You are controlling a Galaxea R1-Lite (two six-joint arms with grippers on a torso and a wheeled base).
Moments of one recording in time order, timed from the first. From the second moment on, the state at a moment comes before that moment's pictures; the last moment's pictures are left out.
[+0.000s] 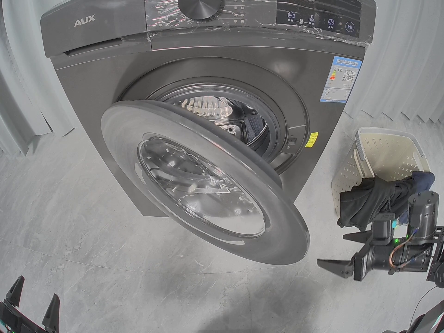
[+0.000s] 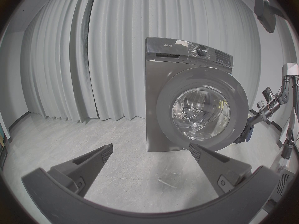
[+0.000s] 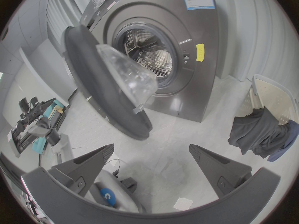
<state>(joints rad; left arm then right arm) 0.00 0.02 -0.02 0.00 -0.01 -0.01 0.45 1.42 -0.29 -0.62 0.20 0.01</state>
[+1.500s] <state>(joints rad) 0.00 0.02 -0.02 0.00 -0.01 -0.01 0.64 1.70 -0.55 -0.74 0.13 0.09</state>
